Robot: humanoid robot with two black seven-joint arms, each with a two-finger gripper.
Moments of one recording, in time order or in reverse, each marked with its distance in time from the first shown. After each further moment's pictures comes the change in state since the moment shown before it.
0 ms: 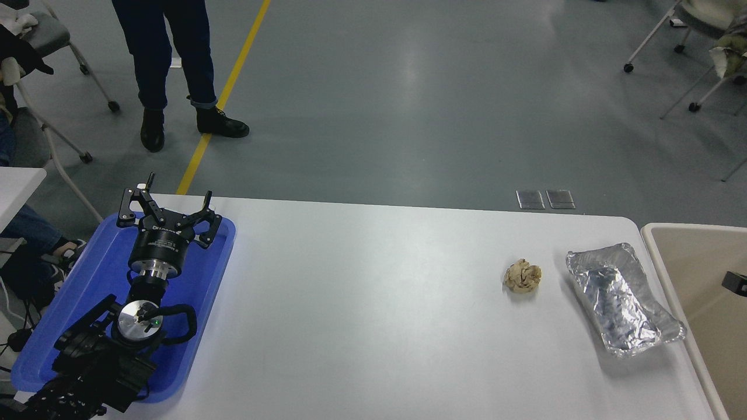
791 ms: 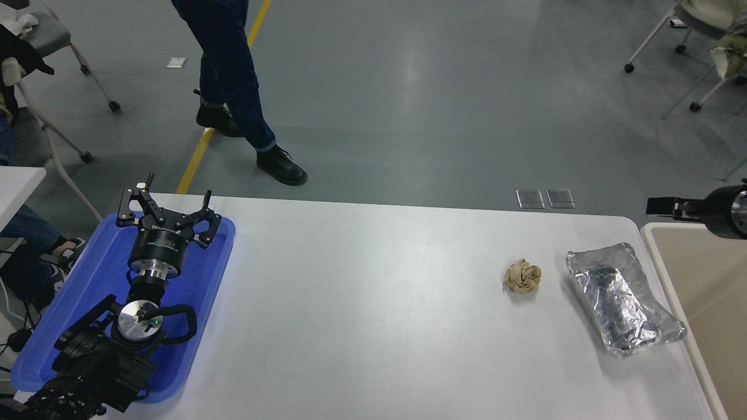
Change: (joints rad) left arm -0.001 0.000 0.001 0.000 0.000 0.003 0.001; right arm 0.870 -0.155 -0.212 1.075 -0.401 0.065 -0.051
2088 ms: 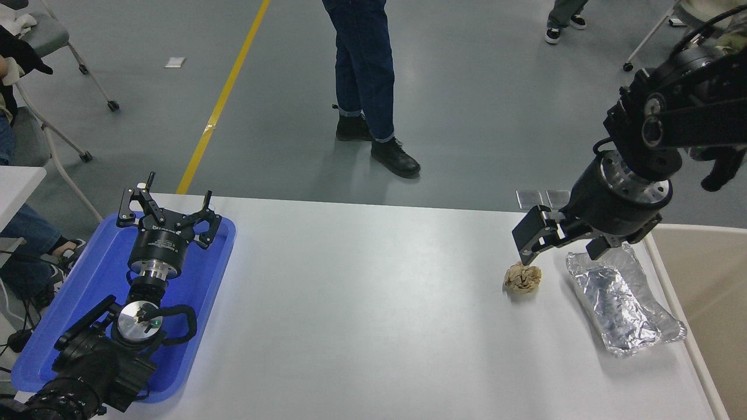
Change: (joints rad) left arm 0.001 0.000 -0.001 0.000 0.000 0.000 -0.001; right arm 0.706 0.465 -0.359 0.497 0.528 0.479 -0.064
